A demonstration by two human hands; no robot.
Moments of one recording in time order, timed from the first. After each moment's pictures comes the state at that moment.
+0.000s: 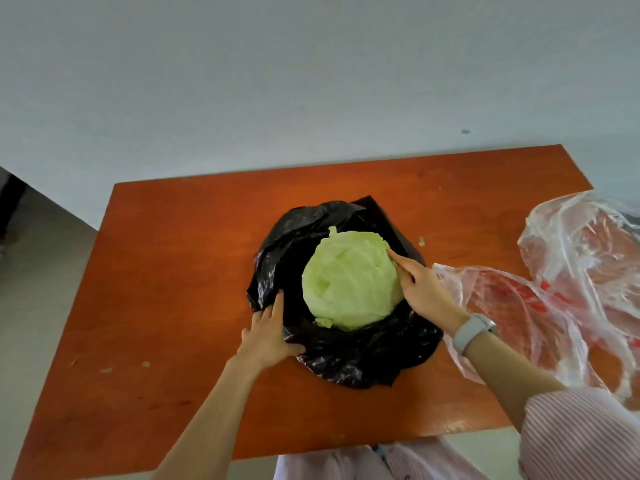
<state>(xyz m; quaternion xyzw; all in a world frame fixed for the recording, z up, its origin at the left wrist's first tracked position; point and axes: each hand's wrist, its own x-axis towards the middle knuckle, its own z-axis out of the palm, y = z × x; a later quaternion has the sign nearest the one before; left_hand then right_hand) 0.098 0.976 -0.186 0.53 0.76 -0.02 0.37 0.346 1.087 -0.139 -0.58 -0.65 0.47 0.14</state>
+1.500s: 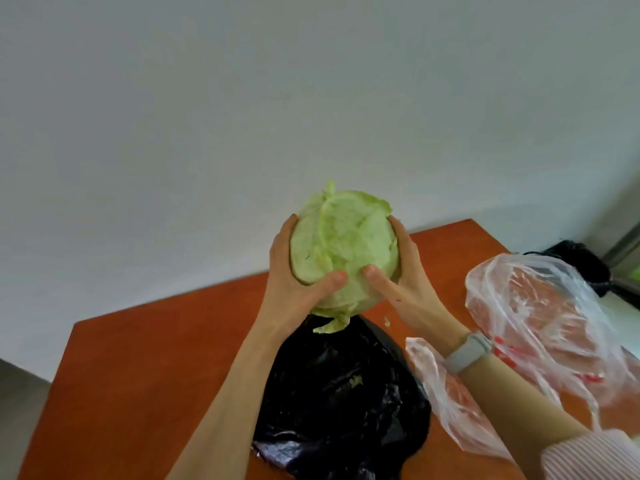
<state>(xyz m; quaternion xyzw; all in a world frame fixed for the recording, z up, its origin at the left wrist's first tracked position) 0.146 1.102 0.018 0.58 0.47 0.53 0.40 0.325 1.106 0.026 -0.49 -0.63 0.40 0.44</state>
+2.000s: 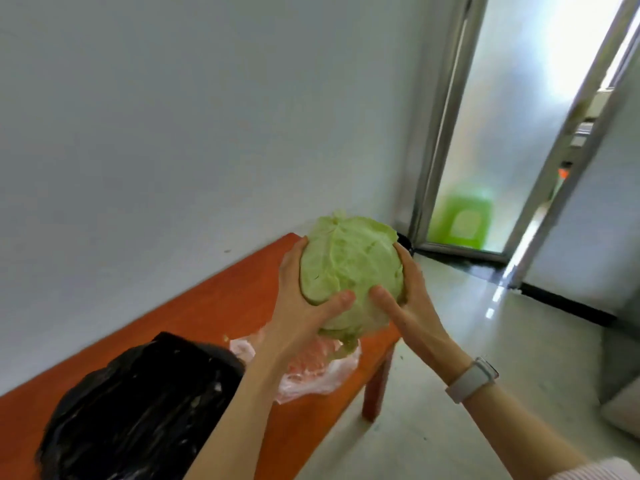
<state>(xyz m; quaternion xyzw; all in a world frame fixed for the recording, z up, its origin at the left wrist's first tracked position) 0.419 0.960 0.046 0.71 0.28 0.43 0.48 0.572 0.877 0.042 -0.62 -0.50 0.20 0.57</state>
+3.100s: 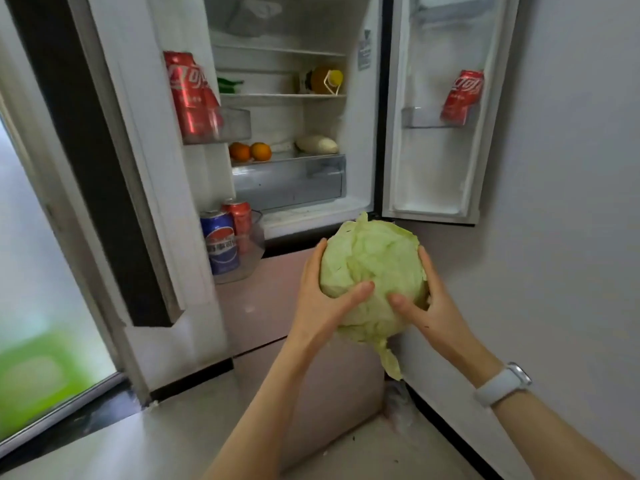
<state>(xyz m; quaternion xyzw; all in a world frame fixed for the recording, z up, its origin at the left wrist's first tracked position) 1.246 0.497 0.119 0.69 -0.23 0.10 0.68 1.202 0.330 0.120 -0.78 -0.13 -0.23 0.57</state>
